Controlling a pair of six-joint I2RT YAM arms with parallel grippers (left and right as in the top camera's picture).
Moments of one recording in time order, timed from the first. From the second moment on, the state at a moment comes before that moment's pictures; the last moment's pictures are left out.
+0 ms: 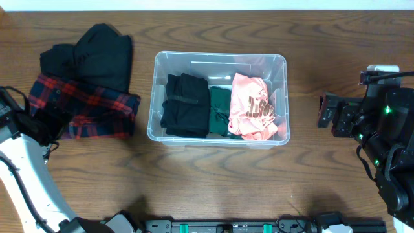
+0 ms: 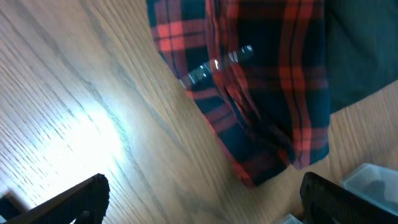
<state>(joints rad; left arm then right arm) 0.67 1.36 1.22 -1.06 0.11 -0.42 0.15 0.95 1.39 -1.05 0.10 0.17</state>
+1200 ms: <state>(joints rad) 0.89 1.73 1.22 -0.83 0.44 -0.25 0.15 0.95 1.39 -1.05 0.10 0.17</state>
